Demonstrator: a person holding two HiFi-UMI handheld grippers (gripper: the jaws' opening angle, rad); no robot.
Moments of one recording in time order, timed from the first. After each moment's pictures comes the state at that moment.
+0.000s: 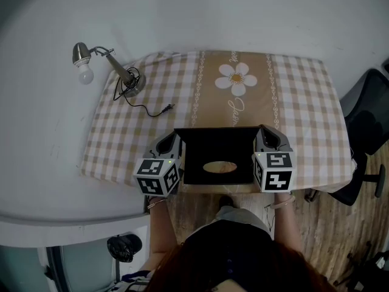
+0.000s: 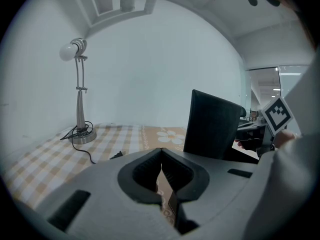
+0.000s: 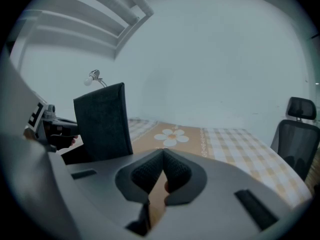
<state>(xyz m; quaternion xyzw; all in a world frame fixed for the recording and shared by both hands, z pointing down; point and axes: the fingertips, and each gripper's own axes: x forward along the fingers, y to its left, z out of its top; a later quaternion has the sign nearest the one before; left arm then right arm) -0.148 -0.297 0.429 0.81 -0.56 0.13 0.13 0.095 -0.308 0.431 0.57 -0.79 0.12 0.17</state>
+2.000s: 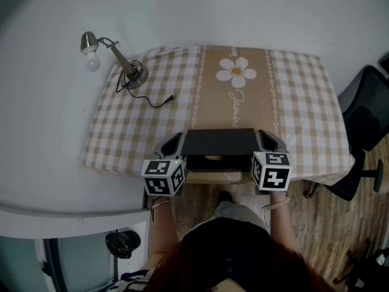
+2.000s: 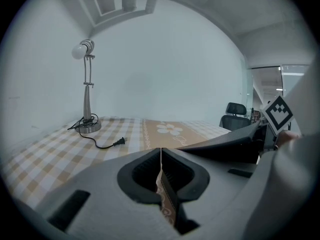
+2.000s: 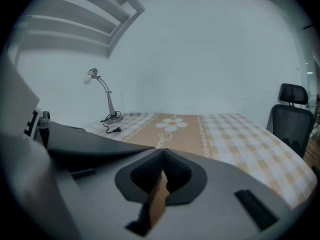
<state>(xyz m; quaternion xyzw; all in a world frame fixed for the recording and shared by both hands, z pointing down) -0.147 -0.253 0.451 0.80 -0.57 0.14 0.14 0.095 -0.262 0.460 0.58 -0.77 0.18 0.17</state>
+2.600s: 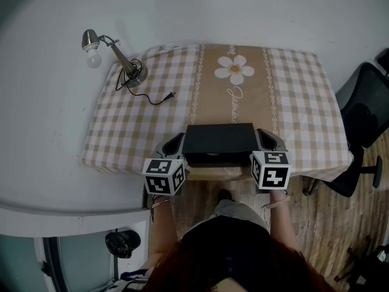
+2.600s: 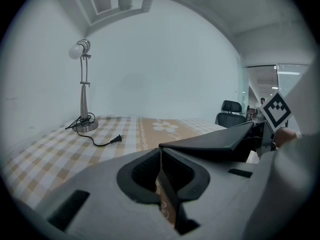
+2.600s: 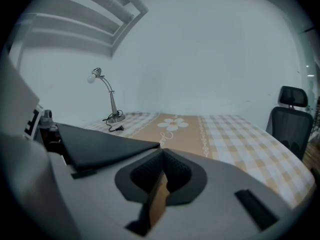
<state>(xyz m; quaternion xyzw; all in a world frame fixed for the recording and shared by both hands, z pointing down) -0.140 -0.239 0.455 0.81 -0.55 0.15 0.14 0.092 -0.248 0.458 0.58 -0.78 0.17 0.17</state>
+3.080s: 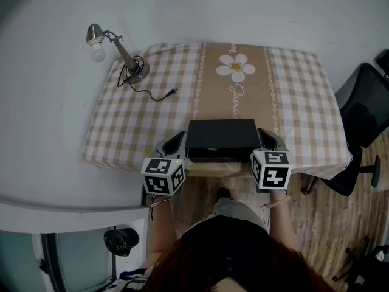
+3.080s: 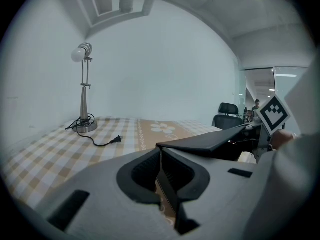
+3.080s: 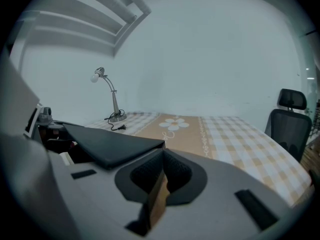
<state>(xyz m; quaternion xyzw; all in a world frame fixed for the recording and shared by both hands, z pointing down) -0.141 -0.223 0.447 0.82 -0.54 0.14 0.14 0.088 -0.233 0.455 0.58 -0.78 0.16 0.18</state>
